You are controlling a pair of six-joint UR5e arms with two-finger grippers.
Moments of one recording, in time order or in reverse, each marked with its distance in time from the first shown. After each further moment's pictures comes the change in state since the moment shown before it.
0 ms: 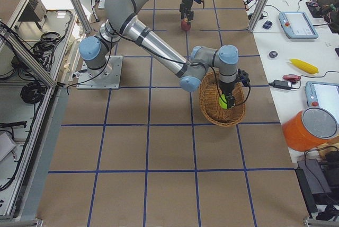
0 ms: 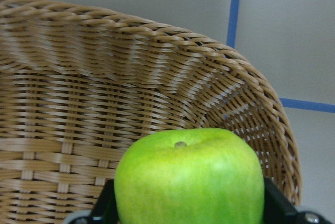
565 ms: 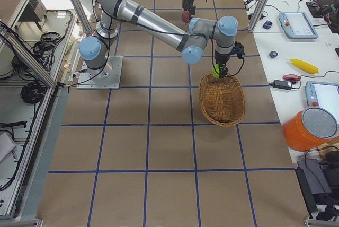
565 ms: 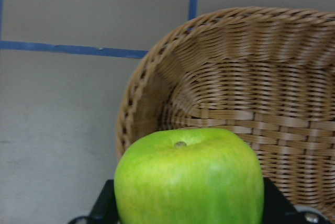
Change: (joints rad) left arm 0.018 -0.013 -0.019 0.051 -0.055 0.045; right arm 0.111 -0.133 0.043 0.233 0.108 0.150
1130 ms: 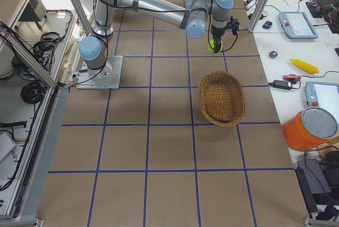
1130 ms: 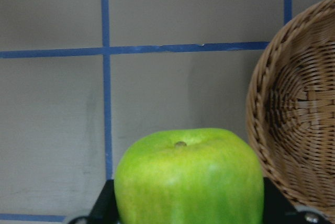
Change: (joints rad) left arm 0.203 0.167 -0.004 -0.261 0.192 0.441; right arm 0.177 -0.086 0.001 0.162 0.075 0.286
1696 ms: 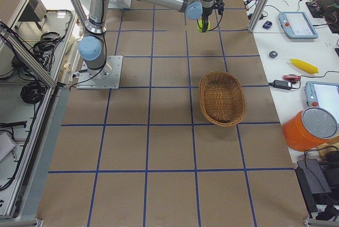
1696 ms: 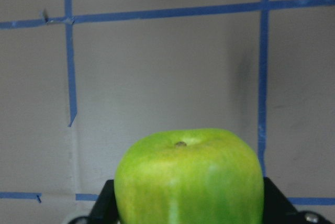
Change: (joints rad) left arm 0.407 0.027 -0.034 -0.073 0.077 0.678; right arm 0.270 -0.002 0.035 -0.033 0.020 0.303
